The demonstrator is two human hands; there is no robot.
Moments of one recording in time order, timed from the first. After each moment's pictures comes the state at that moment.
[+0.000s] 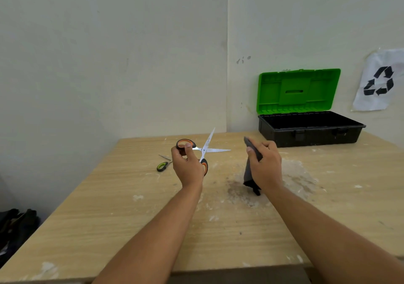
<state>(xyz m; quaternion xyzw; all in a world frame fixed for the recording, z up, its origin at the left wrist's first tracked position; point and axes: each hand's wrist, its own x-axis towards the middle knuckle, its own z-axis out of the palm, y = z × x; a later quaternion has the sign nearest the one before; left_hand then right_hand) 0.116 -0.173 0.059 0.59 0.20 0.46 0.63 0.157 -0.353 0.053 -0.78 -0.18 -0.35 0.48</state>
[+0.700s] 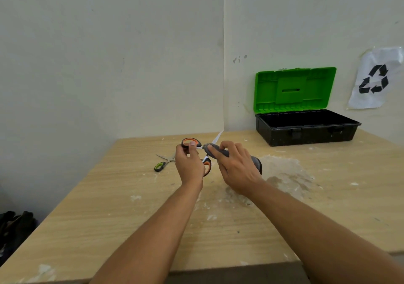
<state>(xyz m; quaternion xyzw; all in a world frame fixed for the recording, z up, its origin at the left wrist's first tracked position) 0.117 -0.182 0.066 0.61 0.18 0.40 0.66 0.141 -0.319 0.055 -0.83 -0.39 -0.37 0.16</state>
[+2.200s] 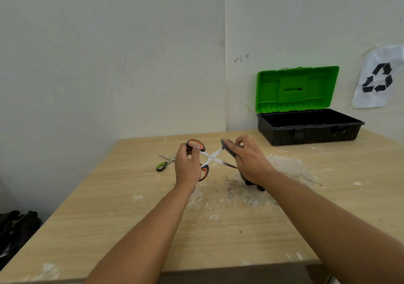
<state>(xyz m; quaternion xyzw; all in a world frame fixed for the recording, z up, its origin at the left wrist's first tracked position) 0.108 -0.160 0.059 0.70 0.10 0.35 0.62 0.176 -0.346 0.062 -0.87 -0.36 -0.26 0.22</state>
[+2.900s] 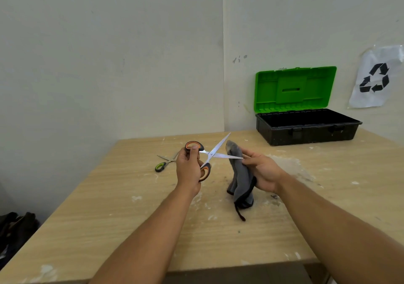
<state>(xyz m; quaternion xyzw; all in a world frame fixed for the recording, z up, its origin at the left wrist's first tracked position) 0.112 -0.168 0.055 0.56 0.11 0.27 0.77 0.163 -0.365 0.060 -0.51 -0.18 0.25 0.80</state>
